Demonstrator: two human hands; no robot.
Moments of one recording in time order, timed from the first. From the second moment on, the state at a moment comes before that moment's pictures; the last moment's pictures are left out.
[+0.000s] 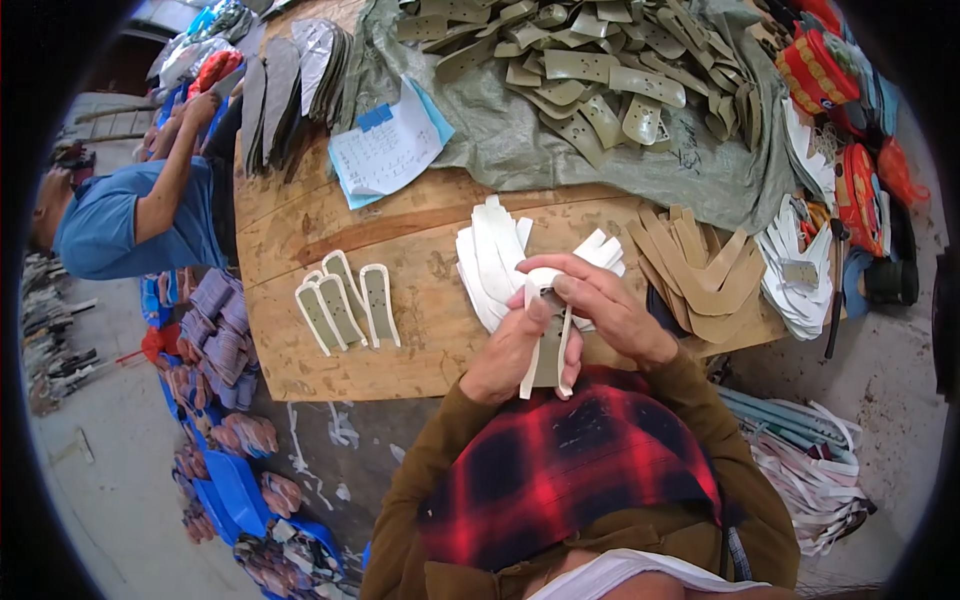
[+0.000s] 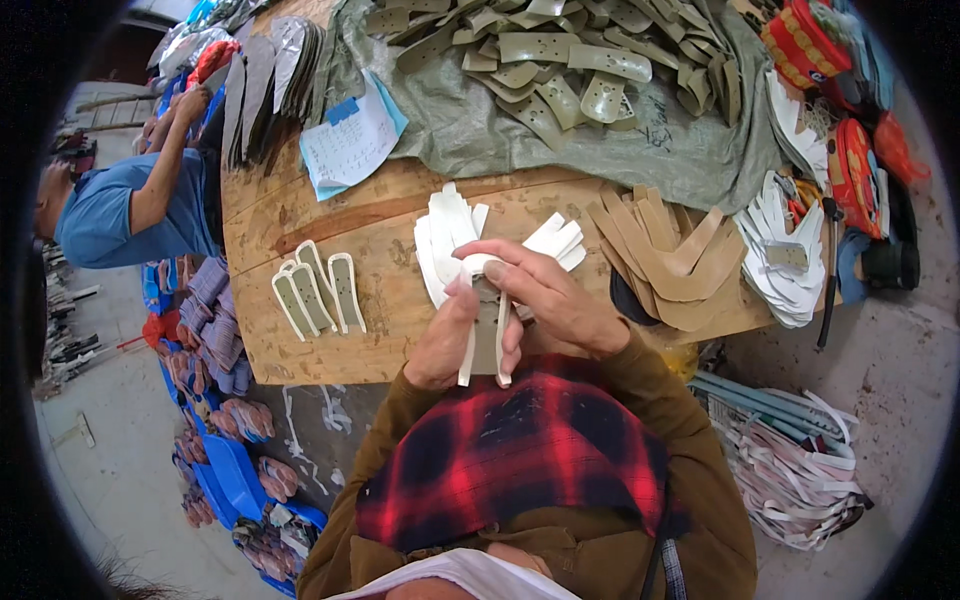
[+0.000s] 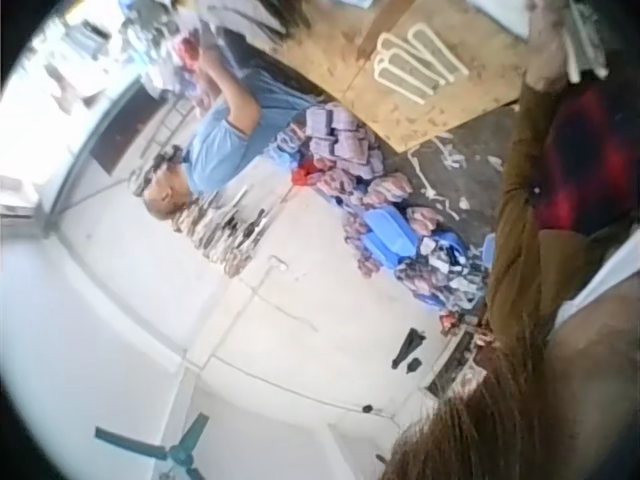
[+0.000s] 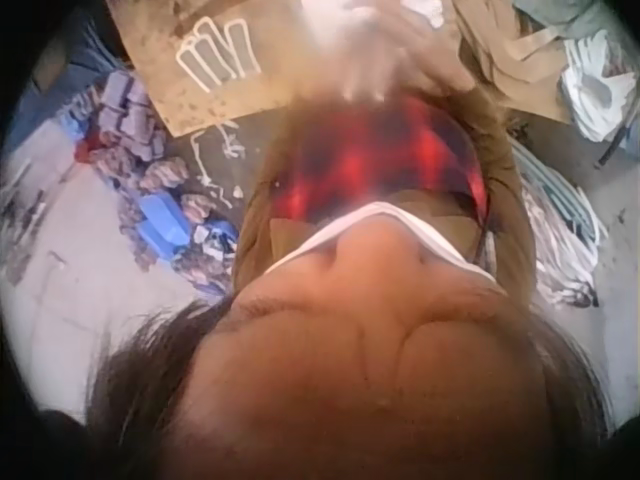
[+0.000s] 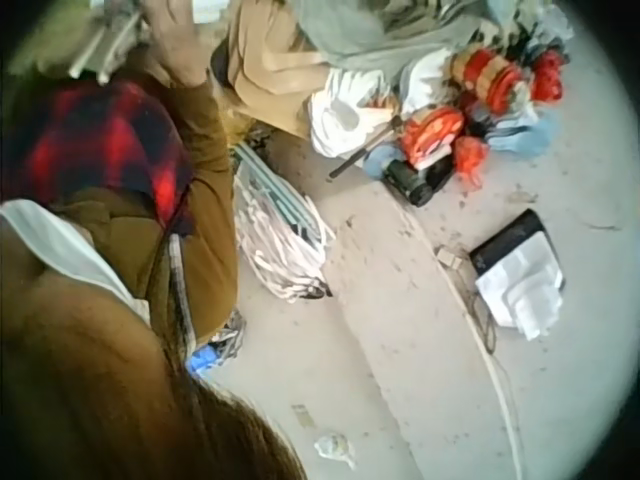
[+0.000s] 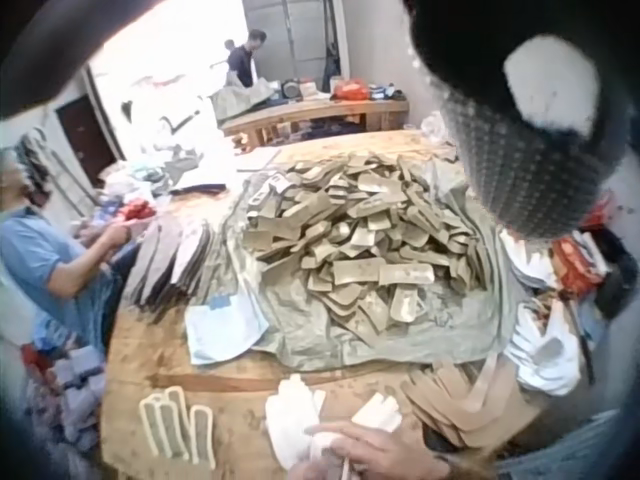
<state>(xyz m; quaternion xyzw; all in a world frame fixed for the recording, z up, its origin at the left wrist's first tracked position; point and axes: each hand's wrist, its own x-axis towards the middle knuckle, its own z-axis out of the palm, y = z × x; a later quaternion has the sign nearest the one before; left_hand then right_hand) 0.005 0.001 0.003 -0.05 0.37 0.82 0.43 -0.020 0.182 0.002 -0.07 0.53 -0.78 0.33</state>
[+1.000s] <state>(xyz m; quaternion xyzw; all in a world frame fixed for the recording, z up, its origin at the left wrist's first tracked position) 0.028 -0.025 -0.051 0.19 0.88 0.43 -0.09 -0.018 0.177 -0.054 -0.15 0.88 -0.44 -0.11</state>
